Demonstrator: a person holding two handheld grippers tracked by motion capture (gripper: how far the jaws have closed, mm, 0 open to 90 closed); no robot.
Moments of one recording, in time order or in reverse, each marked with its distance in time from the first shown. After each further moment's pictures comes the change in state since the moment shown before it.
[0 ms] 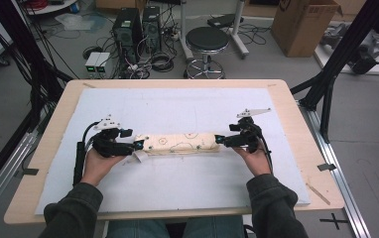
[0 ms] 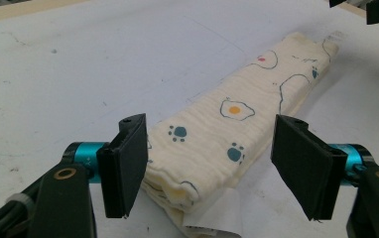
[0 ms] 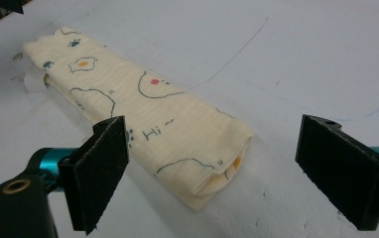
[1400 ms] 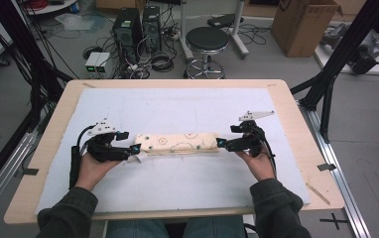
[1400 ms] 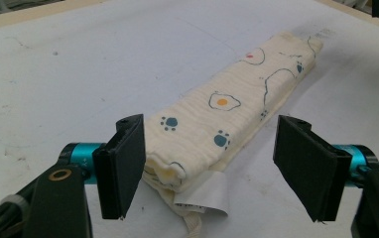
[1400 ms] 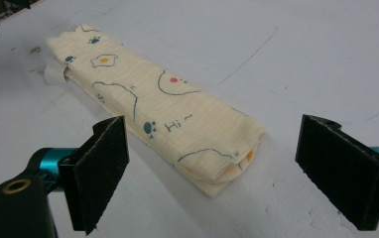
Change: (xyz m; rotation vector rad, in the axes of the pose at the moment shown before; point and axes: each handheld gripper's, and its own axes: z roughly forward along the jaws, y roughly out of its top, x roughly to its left) left arm -0.009 -0.004 -0.018 -0.016 -0.004 0.026; right arm 0.015 -0.001 -0.017 -0.023 0.000 -0.059
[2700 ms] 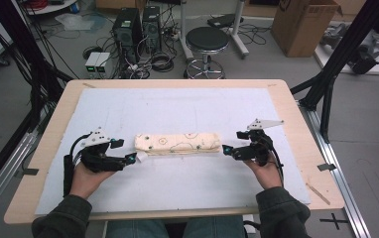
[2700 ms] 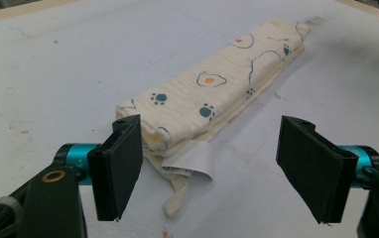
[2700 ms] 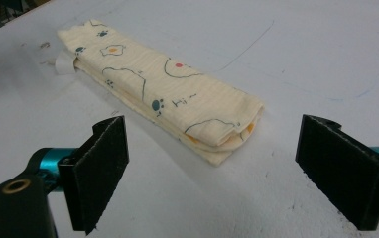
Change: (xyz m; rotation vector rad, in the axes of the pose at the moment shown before) left arm -0.014 -0.017 -0.020 0.006 0.013 0.015; right arm 0.007 -0.023 -0.022 -0.030 -0.005 0.010
